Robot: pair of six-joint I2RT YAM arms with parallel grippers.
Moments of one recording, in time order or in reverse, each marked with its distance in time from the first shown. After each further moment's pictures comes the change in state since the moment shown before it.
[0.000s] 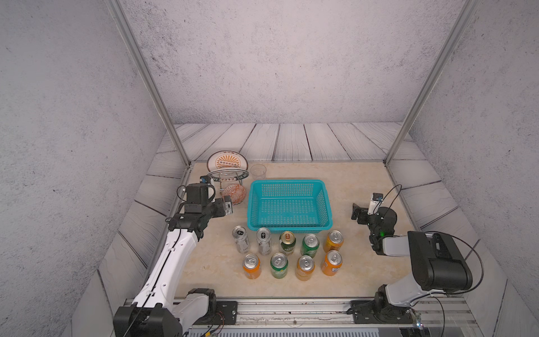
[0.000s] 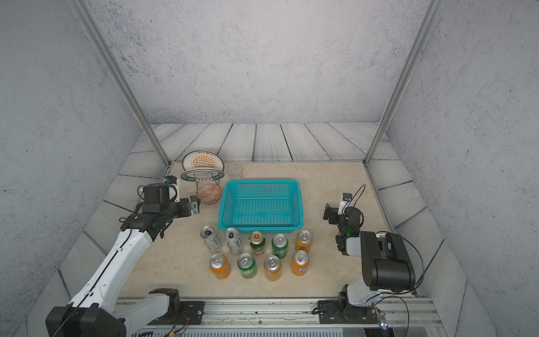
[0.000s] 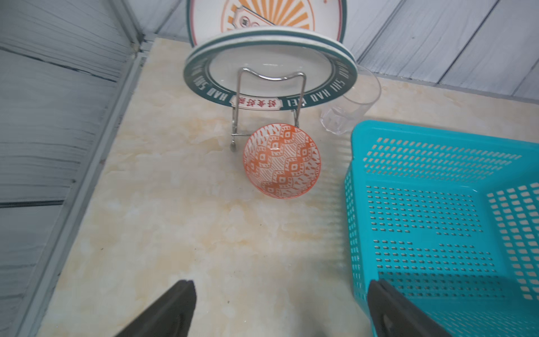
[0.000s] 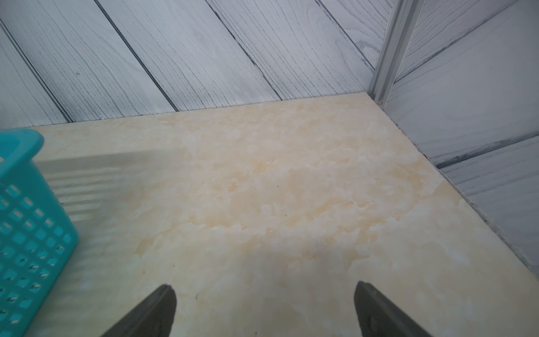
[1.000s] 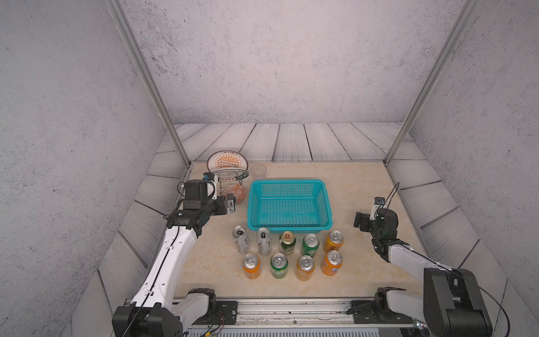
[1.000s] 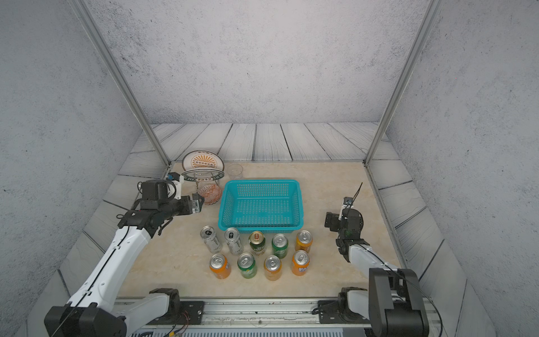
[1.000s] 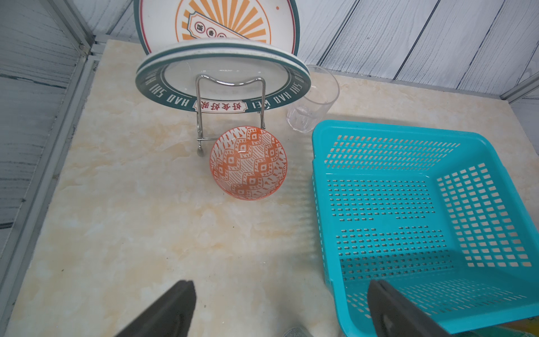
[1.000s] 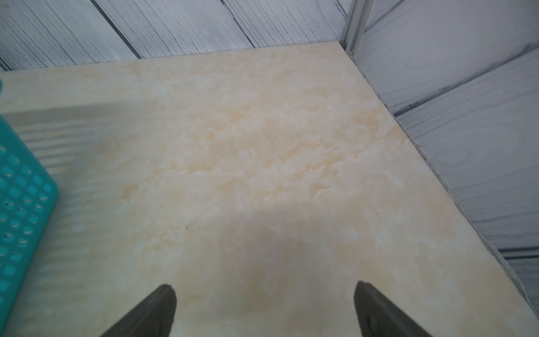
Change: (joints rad) left arm 0.000 0.046 0.092 -0.074 0.172 0.038; right arm 0.053 -0.303 0.002 -0.467 0.158 0.018
